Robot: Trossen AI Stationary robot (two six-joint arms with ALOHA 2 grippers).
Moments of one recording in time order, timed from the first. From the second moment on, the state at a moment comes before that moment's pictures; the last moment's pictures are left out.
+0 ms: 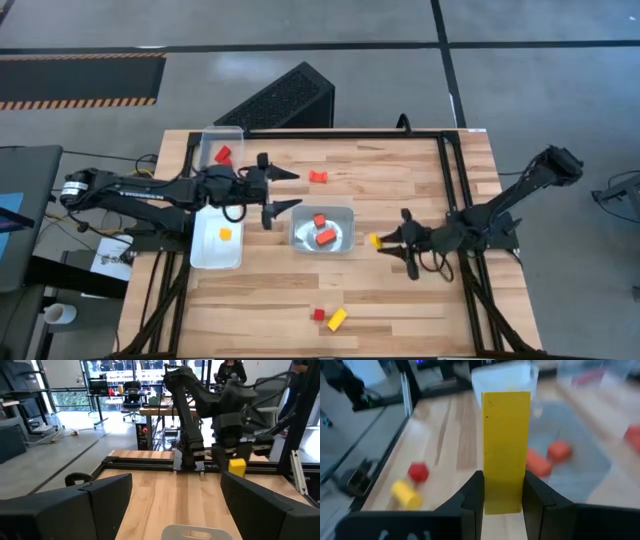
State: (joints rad) left arm 0.03 1.07 0.71 0.31 -0.09 0.02; right arm 0.52 0.95 0.42 0.15 0.46 0.38
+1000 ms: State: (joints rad) left arm 0.03 1.61 0.83 0.77 0.07 -0.17; right arm 0.14 1.26 0.39 0.75 0.26 0.18
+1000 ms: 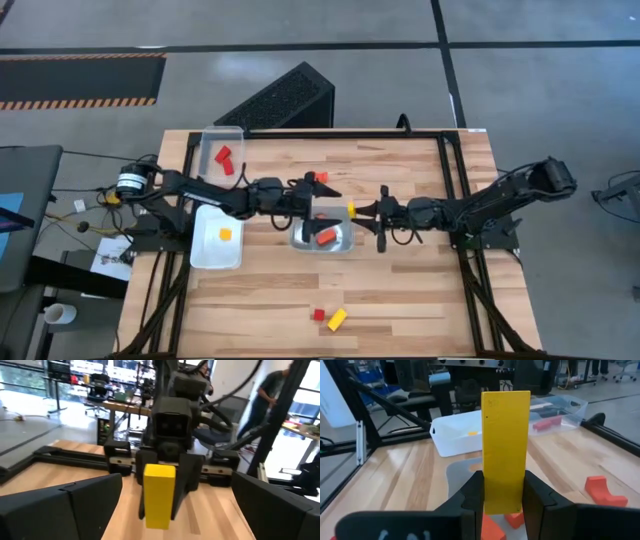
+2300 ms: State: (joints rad) left arm 0.04 1.61 0.83 0.83 0.08 -0.16; right arm 0.18 1.45 0.53 0.98 0.26 0.13
